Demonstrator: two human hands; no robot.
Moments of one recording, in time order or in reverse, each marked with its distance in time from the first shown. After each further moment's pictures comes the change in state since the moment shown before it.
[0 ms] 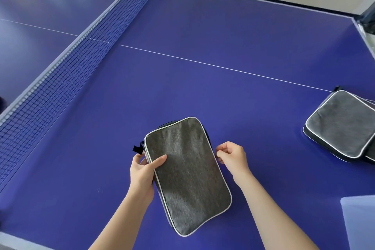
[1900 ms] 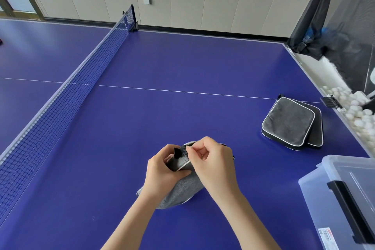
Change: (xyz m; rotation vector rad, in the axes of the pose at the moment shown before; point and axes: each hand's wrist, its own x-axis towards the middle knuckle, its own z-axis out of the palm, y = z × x) left_hand -0.099 0.046 0.055 0.746 -0.482 0.750; right_hand -0.174 -0.129 -0.043 -0.087 0.363 -0.533
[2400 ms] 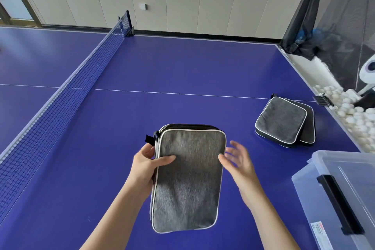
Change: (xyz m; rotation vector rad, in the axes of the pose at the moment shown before) left_hand 0.004 0.013 -0.012 -0.607 -0.015 -0.340; right_hand -0.005 0.113 -0.036 0.541 -0.052 0.451
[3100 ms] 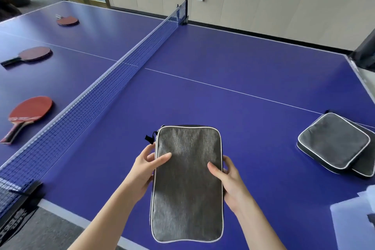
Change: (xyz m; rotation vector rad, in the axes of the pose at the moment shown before) left_hand -0.048 -0.039 -0.078 -0.046 0.153 -0.075; right_hand -0.013 0.042 0.066 0.194 -0.433 0.347
